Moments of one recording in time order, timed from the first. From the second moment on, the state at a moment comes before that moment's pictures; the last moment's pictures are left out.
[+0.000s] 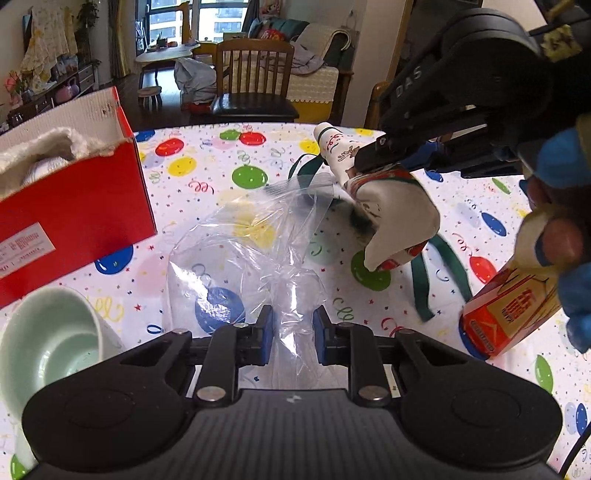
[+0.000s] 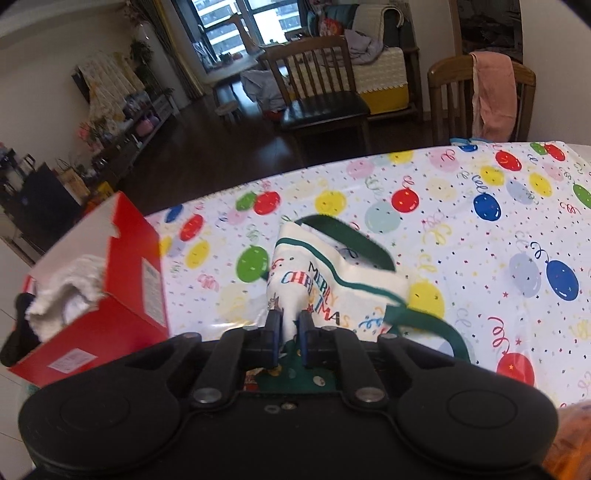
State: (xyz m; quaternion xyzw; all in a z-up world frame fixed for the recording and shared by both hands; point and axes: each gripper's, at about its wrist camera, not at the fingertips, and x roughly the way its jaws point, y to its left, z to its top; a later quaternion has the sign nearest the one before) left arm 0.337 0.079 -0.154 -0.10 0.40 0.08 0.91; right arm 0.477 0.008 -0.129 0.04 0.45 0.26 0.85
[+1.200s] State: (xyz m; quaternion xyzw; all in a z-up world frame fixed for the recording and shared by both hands) left arm 0.263 0.170 -0.002 -0.09 0.32 0.07 0.94; right arm 0.408 0.015 0.015 0.10 0.33 0.38 0.86
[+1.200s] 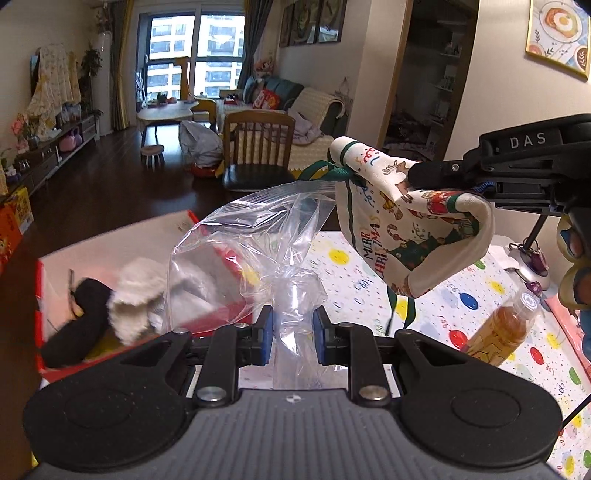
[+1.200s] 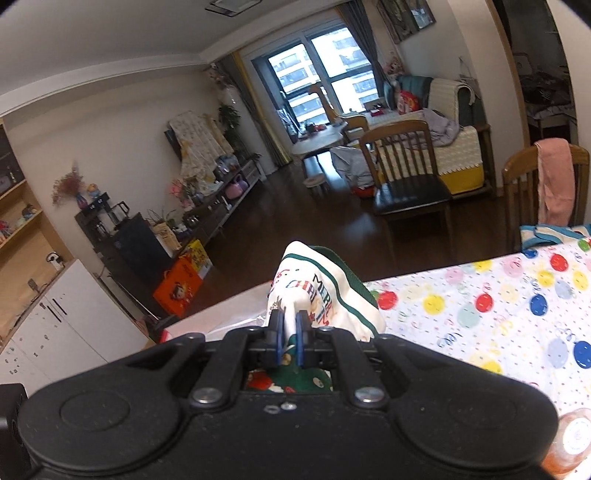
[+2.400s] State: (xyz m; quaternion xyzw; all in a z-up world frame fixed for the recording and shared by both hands) left arm 0.239 0.349 -0.002 -0.11 0.34 0.20 0.91; right arm 0.405 0.206 0.011 0.02 0.32 0.46 0.83
